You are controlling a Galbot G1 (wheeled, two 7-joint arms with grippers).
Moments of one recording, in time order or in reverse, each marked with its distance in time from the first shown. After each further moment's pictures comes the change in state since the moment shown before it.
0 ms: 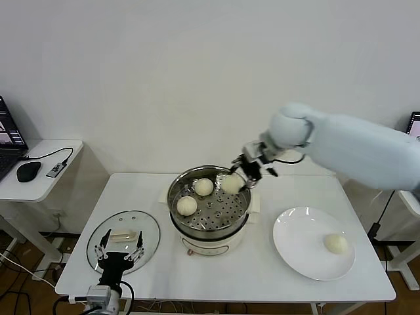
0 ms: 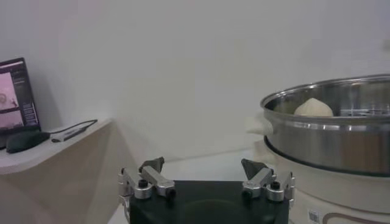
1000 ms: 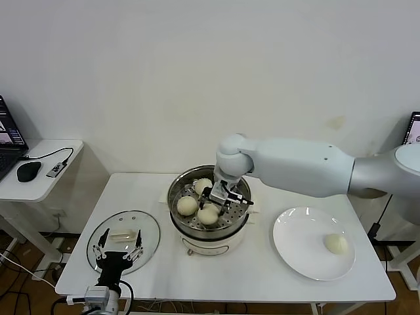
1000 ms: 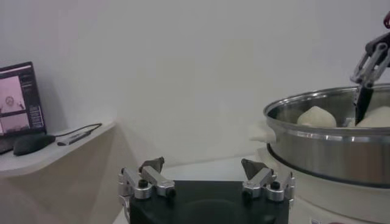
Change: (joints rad) left arm 0.007 -0.014 -0.004 -0.014 0.000 -0.004 -0.004; right arm -0.072 0.179 -0.091 -0.039 -0.283 0.325 -0.017
